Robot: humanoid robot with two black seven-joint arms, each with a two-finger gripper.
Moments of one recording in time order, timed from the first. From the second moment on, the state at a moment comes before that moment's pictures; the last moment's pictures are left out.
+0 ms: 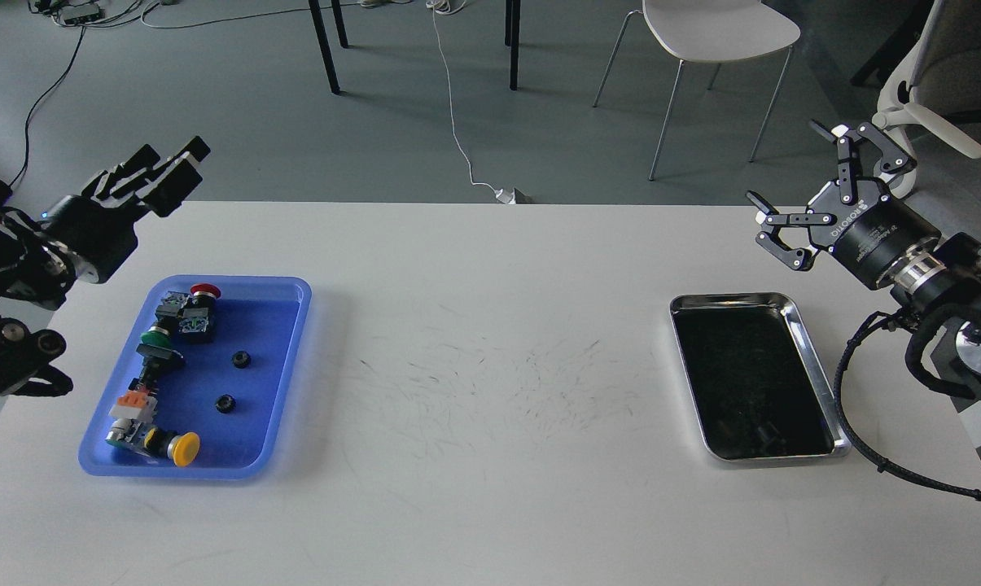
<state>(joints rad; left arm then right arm) -0.79 0.76 -0.45 -1.02 0.90 0.26 -0.37 0.53 -0.59 0.92 1.04 0.04 0.45 0.03</state>
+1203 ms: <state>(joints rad) -0.89 0.35 -0.62 -0.37 0.03 -0.43 -0.28 0.41 -0.49 1.10 1.01 0.06 0.35 0.06</state>
